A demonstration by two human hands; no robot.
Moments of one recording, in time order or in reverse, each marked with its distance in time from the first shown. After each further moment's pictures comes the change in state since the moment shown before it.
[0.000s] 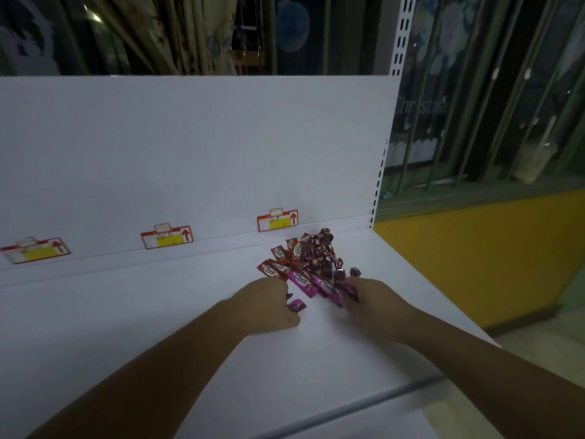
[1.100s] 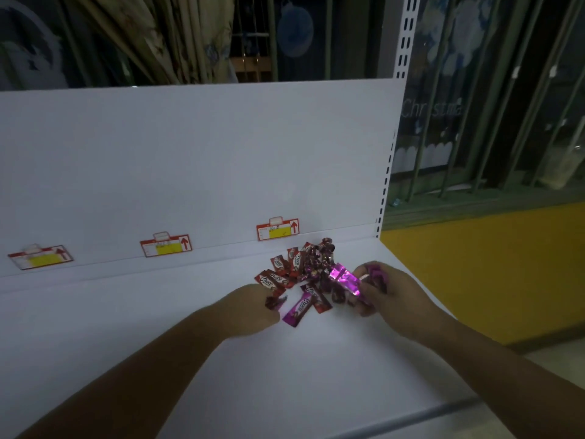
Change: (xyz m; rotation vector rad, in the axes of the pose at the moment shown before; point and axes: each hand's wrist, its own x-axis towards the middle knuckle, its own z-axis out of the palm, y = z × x) left_hand 0.009 -0.010 -0.009 -0.156 -0.073 -0.127; right_hand 0.006 0.024 -0.030 0.704 0.110 -0.020
